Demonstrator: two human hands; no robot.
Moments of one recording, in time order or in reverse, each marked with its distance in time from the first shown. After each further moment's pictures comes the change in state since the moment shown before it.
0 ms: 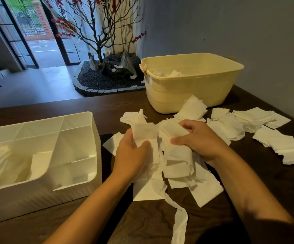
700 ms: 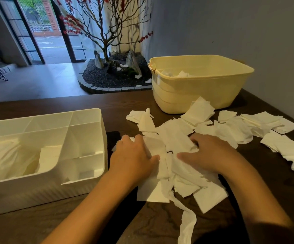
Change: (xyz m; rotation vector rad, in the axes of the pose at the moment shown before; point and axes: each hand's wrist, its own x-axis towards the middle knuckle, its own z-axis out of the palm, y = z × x) left_hand -0.010 0.014 -0.017 1.019 -0.157 -0.064; right_hand -0.020 -0.001 0.000 -0.955 -0.029 0.074
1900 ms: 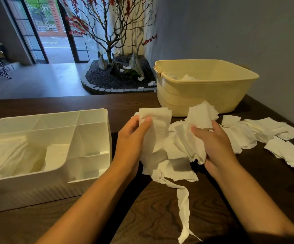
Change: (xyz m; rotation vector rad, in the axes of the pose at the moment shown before) left_hand 0.011 -0.003 -0.009 -1.485 0.155 0.096; right_hand 0.016 -0.015 0.016 1.530 0.301 0.008
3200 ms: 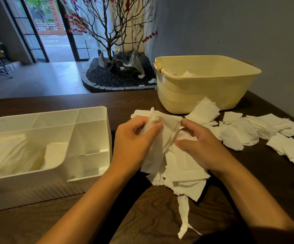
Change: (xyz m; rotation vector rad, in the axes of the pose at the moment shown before) left_hand -0.009 0.003 -0.001 0.354 0.014 0.311; right_hand -0.019 -0.009 0.003 -0.485 -0.500 -0.236
